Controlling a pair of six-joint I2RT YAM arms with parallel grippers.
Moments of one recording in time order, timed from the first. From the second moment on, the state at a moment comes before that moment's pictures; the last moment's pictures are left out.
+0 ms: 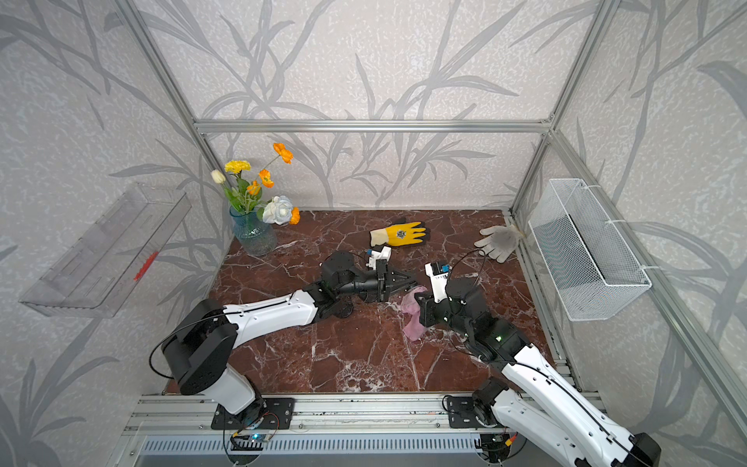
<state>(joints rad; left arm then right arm) -0.80 1.63 0.97 0.61 0.63 -1.62 0.63 0.77 0.72 -0.49 -0.02 0.40</state>
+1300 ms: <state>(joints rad) -0.78 1.63 0.95 0.63 0.64 -1.66 0.61 0.81 0.80 -0.51 -0.13 0.35</state>
